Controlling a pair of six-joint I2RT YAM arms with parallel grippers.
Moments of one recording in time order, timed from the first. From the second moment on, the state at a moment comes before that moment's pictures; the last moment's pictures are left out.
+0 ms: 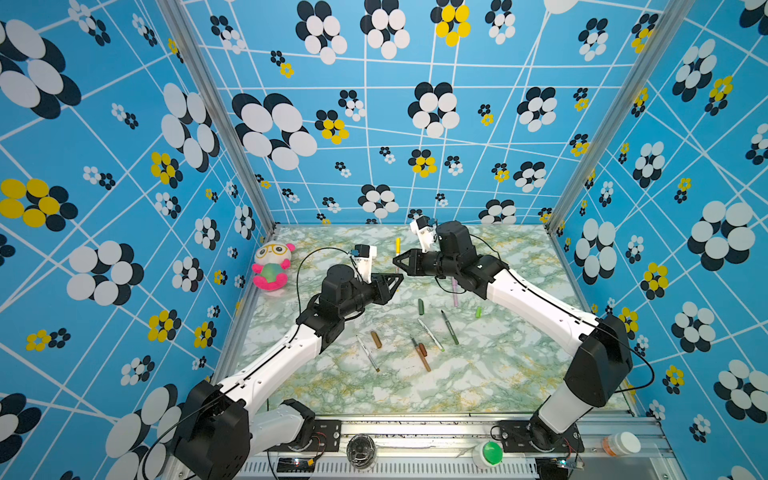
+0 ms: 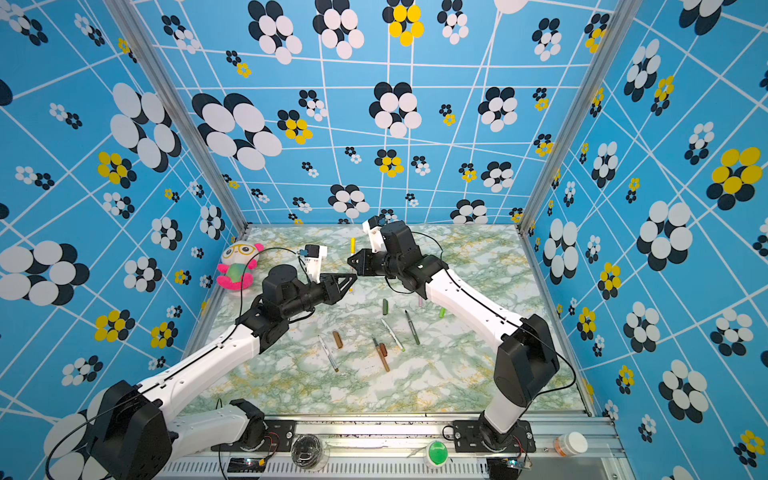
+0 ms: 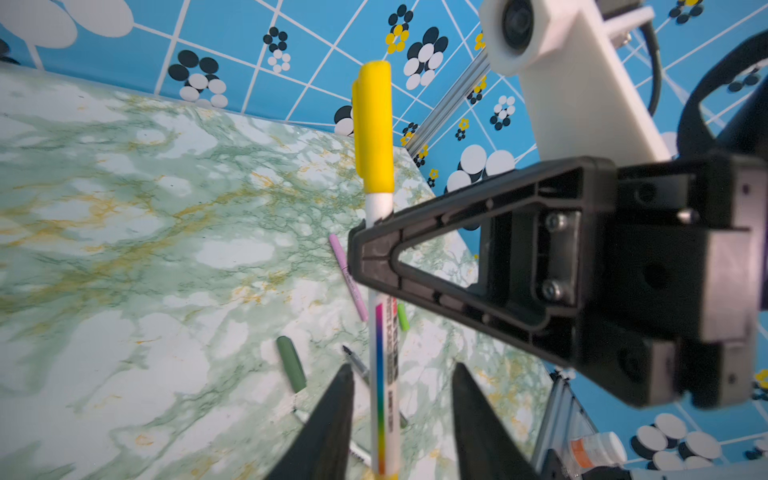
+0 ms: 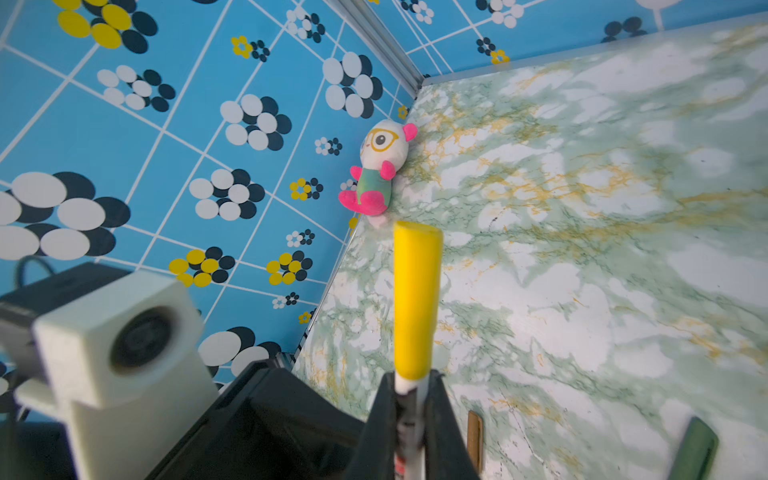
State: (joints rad) left arm -0.49 1.19 0.77 0.20 0.38 -0.61; right arm 0.65 1.67 1.47 -0.29 -0.33 0.60
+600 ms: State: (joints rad) left arm -0.49 1.09 0.70 0.12 0.30 -0.54; right arm 0.53 1.91 1.62 -0.75 -0.08 0.44
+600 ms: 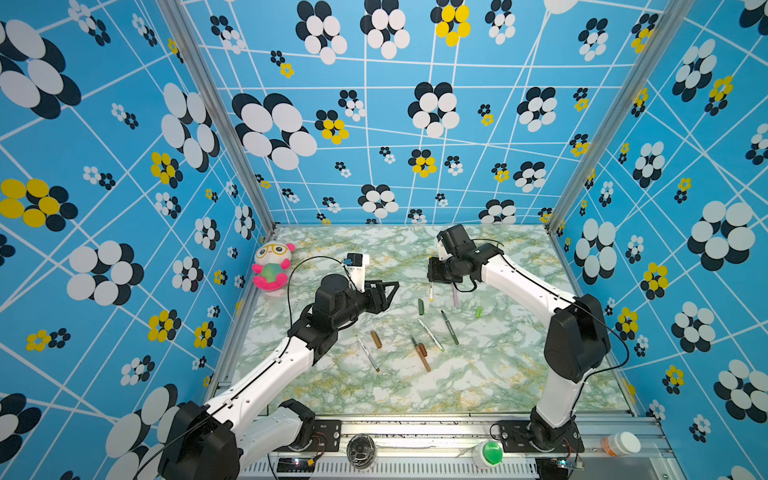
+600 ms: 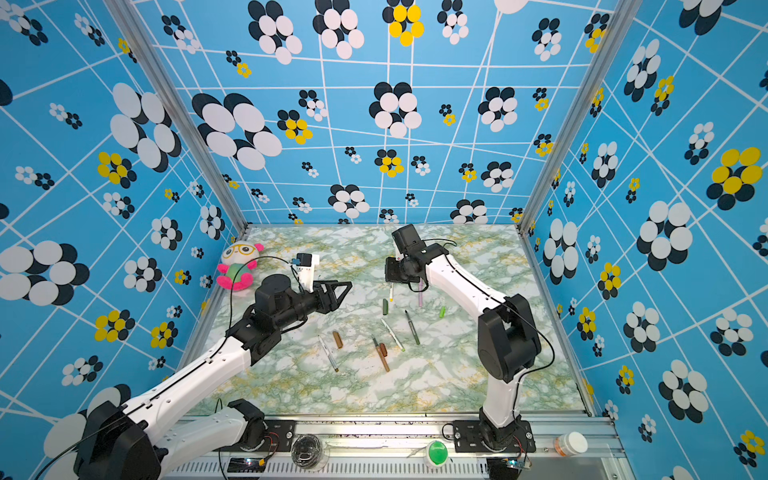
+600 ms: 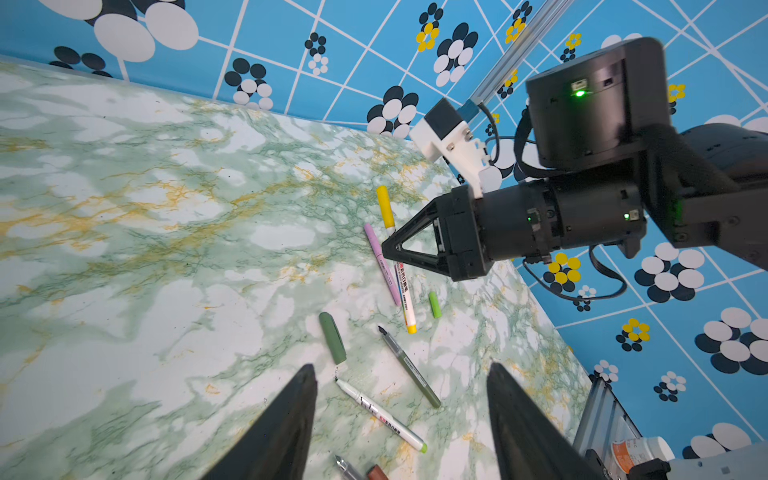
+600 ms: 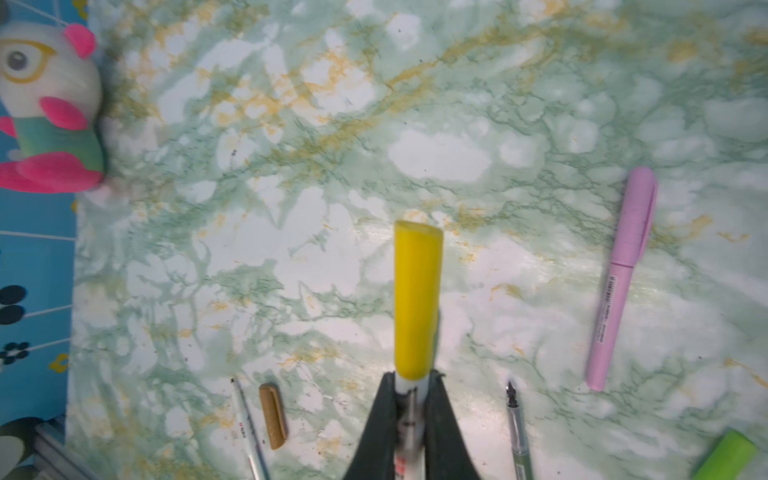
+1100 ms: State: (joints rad) left arm -0.49 1.10 0.70 0.12 0.30 -0.54; right arm 0.47 2.17 1.74 -0.85 -0.03 0.38
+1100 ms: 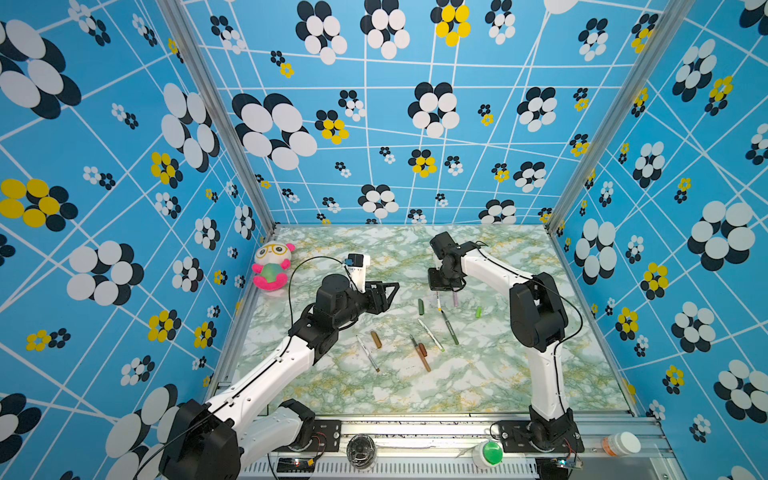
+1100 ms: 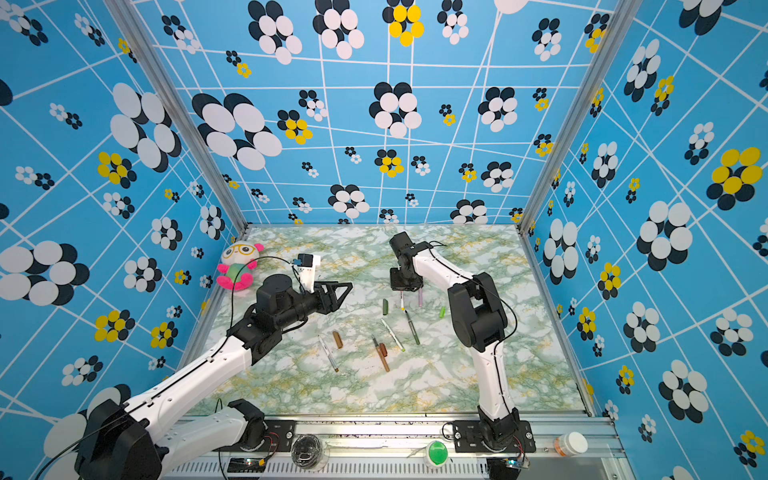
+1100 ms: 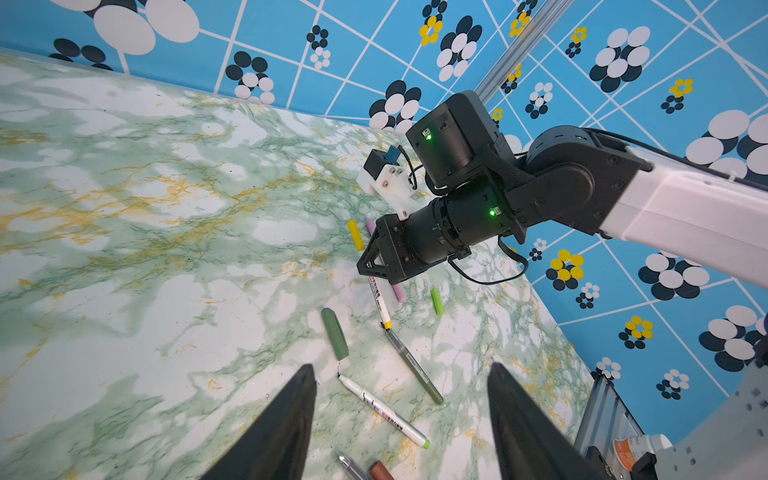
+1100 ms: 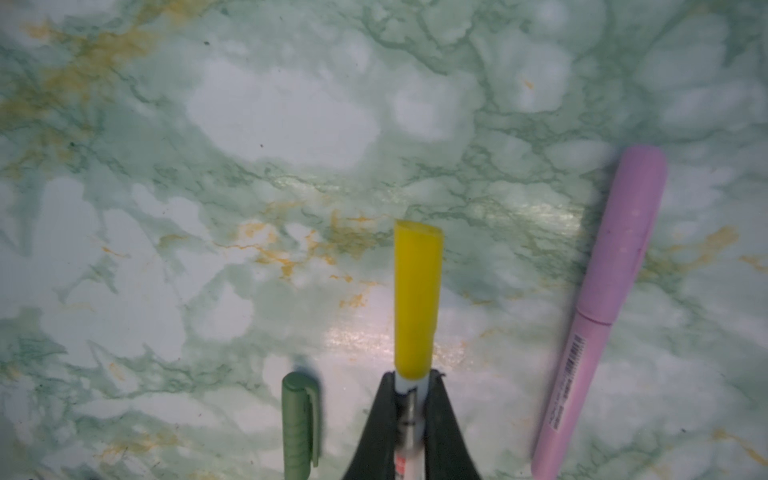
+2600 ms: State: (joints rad) left arm -0.49 1.11 0.70 0.10 0.30 -0.54; right arm 0.43 2.23 1.75 -0.84 0.00 0.37
